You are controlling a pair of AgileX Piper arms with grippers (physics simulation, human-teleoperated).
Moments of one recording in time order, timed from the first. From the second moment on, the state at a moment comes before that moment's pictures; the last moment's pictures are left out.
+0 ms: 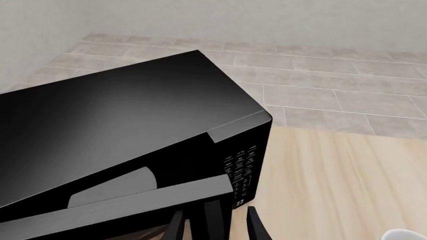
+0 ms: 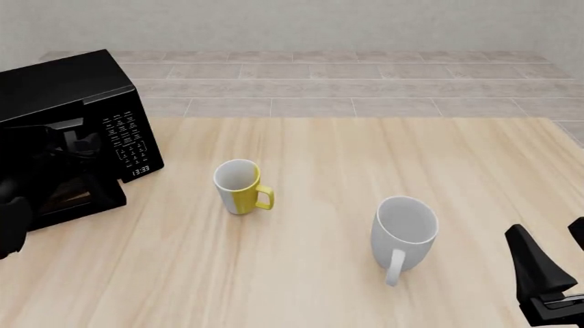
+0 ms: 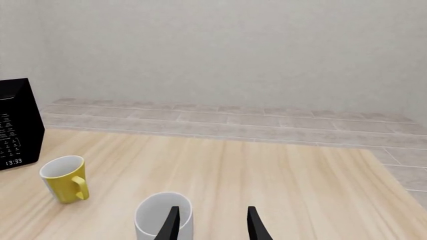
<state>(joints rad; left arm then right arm) 0.17 1.41 -0.48 -0.65 -0.03 0.12 0.00 0.00 -0.01 -0.01</state>
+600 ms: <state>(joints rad) 0.21 1.53 -0.64 -0.57 -0.05 0.13 0.00 0.00 -0.01 0.00</state>
